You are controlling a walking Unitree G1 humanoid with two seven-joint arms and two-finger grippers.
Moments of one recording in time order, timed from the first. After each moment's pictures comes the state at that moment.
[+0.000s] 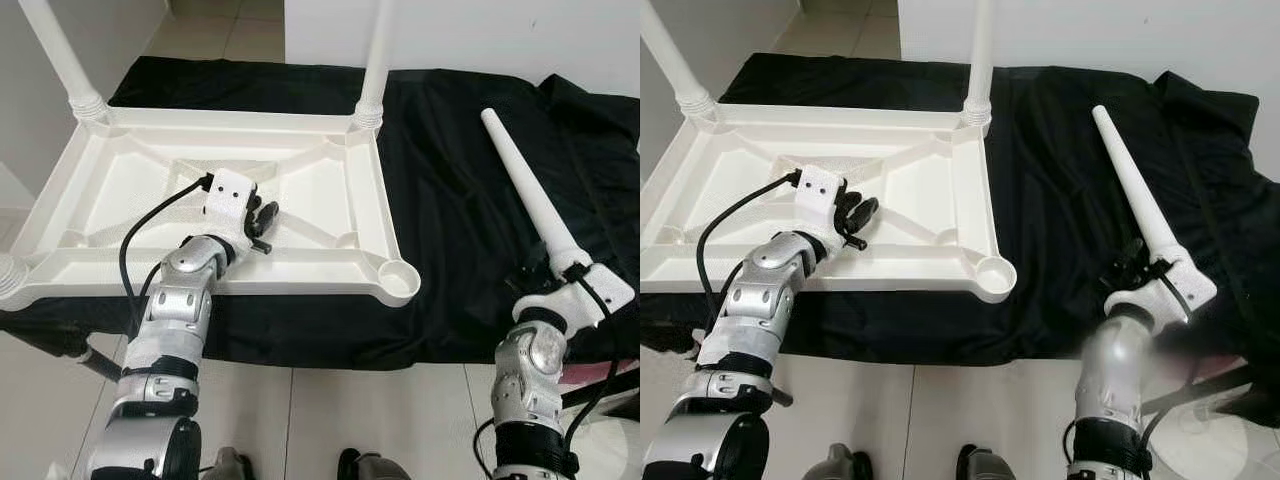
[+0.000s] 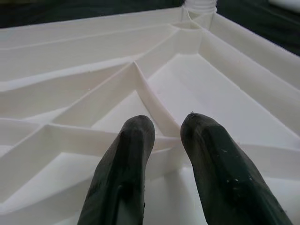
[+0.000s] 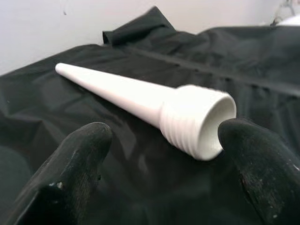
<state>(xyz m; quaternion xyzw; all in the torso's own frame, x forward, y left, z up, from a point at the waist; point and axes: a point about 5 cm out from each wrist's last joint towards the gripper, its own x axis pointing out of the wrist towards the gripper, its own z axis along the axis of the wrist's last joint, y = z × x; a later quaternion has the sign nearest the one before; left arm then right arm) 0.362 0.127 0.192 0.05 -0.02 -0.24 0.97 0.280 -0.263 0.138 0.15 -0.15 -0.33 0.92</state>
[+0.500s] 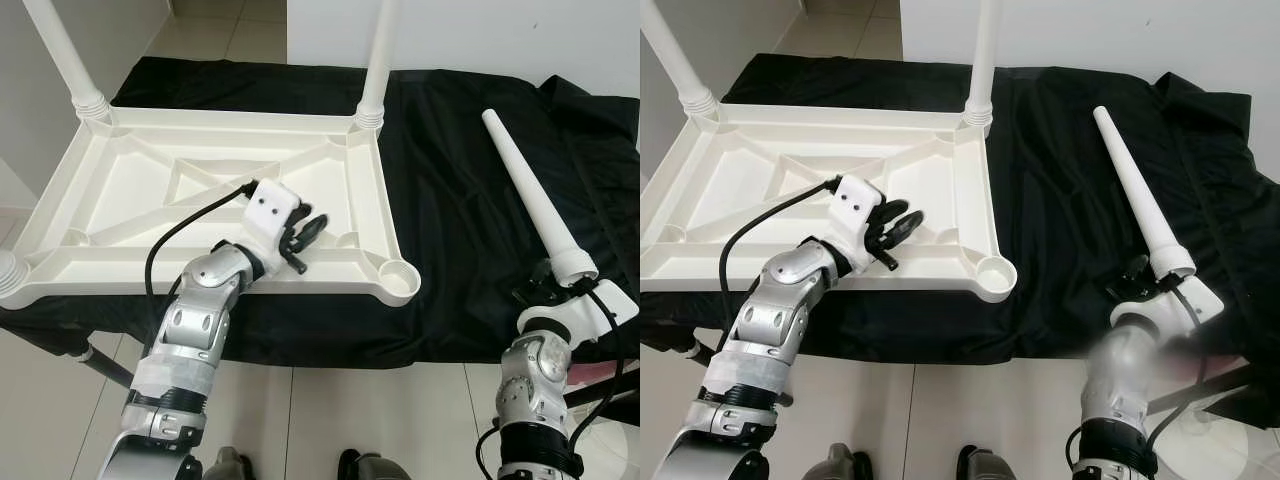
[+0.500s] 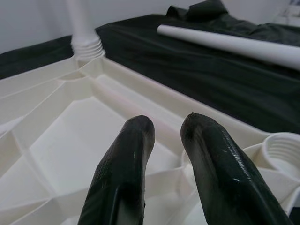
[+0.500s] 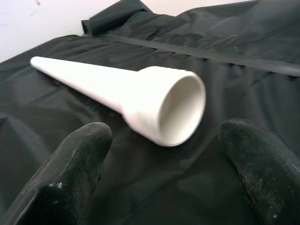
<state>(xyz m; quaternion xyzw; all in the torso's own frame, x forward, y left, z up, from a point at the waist) 0.323 0.079 0.207 0.09 -0.08 -0.39 0.91 0.279 -0.279 0.125 0.18 -0.13 -0.35 0.91</state>
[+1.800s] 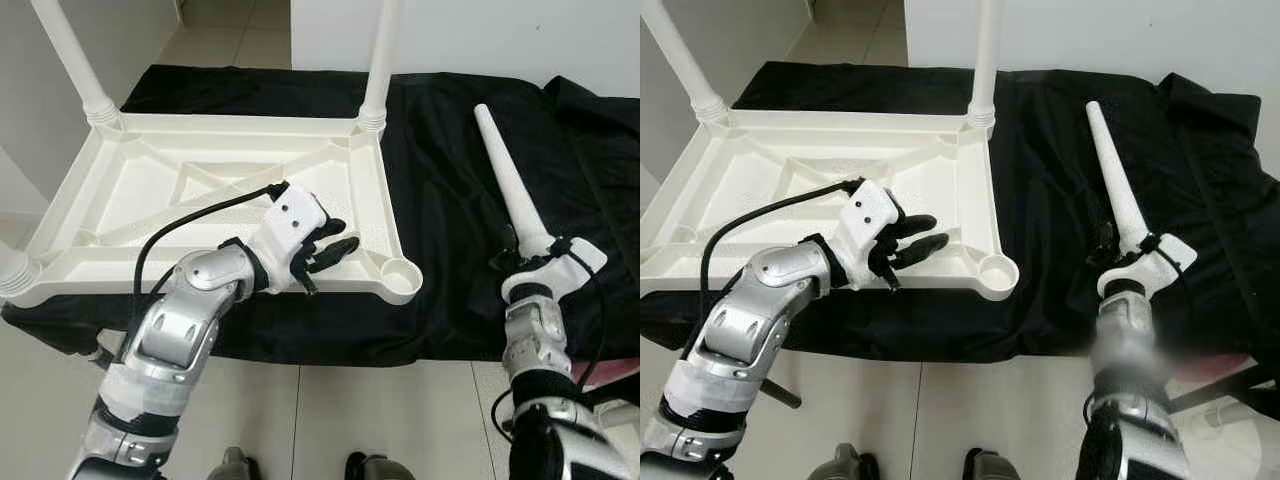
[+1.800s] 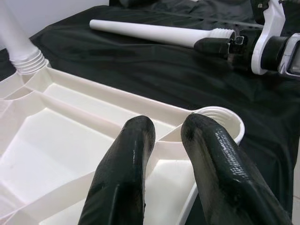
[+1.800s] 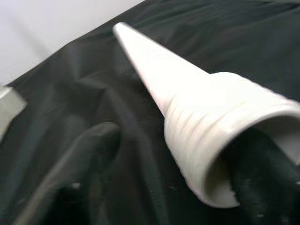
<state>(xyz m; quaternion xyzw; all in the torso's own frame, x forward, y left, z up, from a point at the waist) 0.289 0.073 0.224 0.16 -0.06 -0.50 0.85 0.341 -0.278 0.135 0.20 -0.09 -0.13 0.97</state>
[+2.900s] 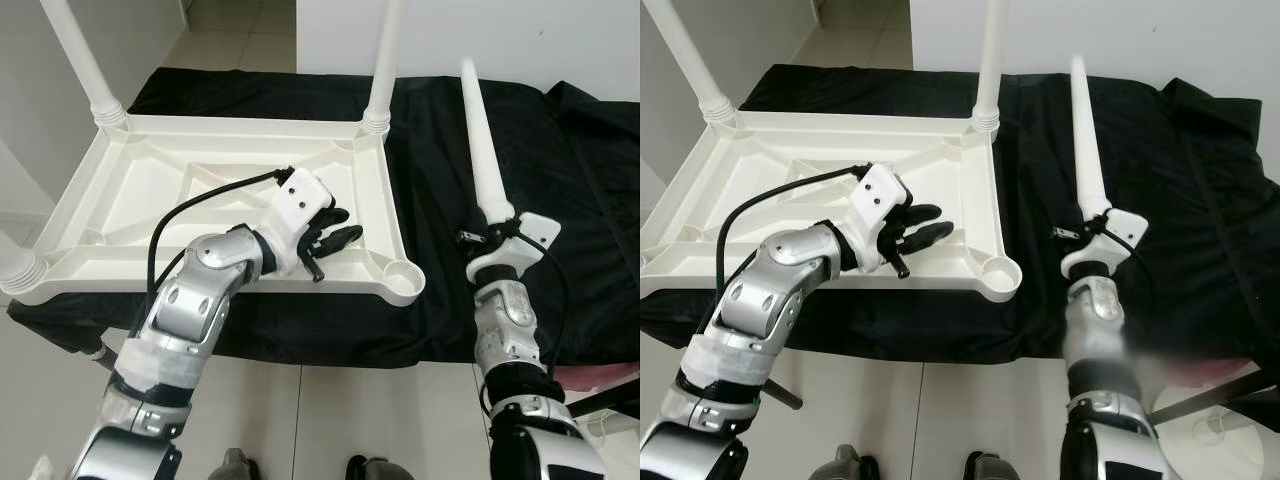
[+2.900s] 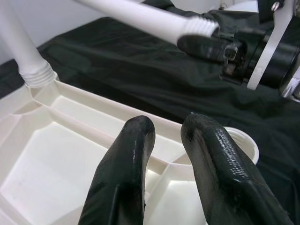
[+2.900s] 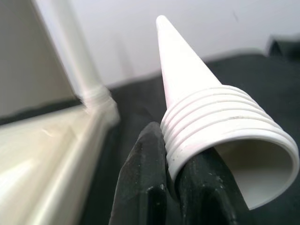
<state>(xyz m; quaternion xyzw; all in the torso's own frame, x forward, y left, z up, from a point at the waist) 0.309 0.064 0.235 0.15 -0.06 -0.50 0.85 0.345 -0.210 0.176 0.09 -0.21 -0.02 0.97</state>
